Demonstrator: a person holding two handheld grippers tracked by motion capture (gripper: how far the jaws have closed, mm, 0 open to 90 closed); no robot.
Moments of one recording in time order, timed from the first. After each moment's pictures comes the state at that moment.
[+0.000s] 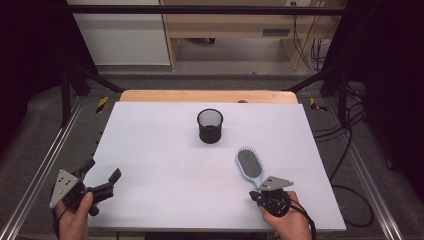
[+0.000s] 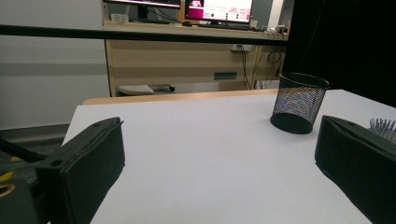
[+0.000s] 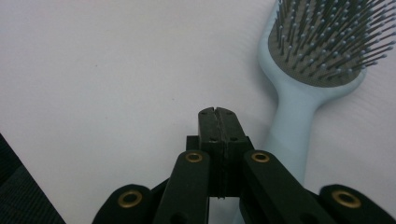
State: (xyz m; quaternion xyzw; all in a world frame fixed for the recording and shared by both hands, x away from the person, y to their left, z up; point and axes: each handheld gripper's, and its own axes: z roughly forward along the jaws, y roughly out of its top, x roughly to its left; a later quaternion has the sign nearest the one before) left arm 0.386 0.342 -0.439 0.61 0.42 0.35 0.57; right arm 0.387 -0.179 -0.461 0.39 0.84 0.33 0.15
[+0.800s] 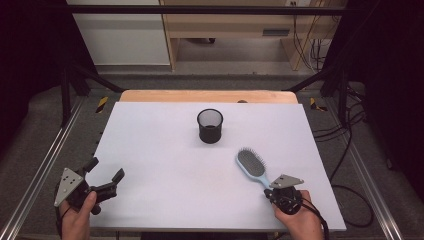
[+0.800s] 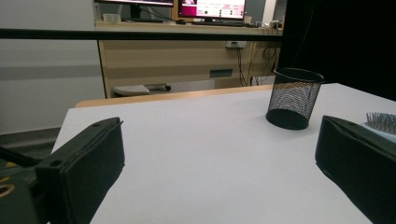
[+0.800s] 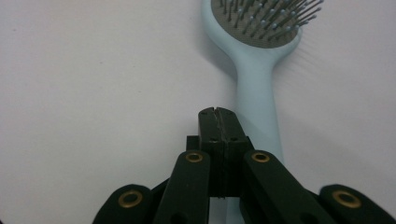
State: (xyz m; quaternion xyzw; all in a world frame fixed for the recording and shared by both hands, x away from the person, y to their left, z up) left arm 0.390 0.335 -0.439 0.62 0.41 0.35 0.57; right arm 0.392 -0.211 -0.464 0.42 0.84 0.29 0.19
